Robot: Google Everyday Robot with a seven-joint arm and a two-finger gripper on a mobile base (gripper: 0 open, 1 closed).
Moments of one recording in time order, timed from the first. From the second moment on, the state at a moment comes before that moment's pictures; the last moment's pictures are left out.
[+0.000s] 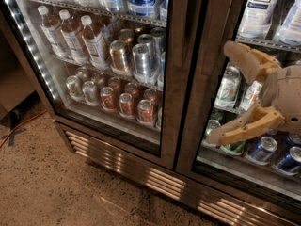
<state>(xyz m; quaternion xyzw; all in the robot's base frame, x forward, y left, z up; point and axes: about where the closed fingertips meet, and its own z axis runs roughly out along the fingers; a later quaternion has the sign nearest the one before) 0.391 -0.109 1.008 -0.46 0.55 0.34 0.61</state>
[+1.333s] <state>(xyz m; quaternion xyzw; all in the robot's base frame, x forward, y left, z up) 0.392 -0.106 1.013 -0.43 0.55 0.32 0.64</state>
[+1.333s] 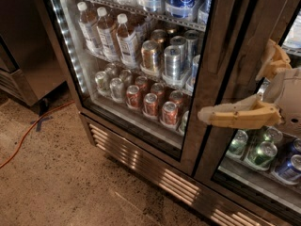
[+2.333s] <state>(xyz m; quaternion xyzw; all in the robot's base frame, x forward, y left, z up) 0.392 -0.106 1.013 -0.43 0.55 0.32 0.64</state>
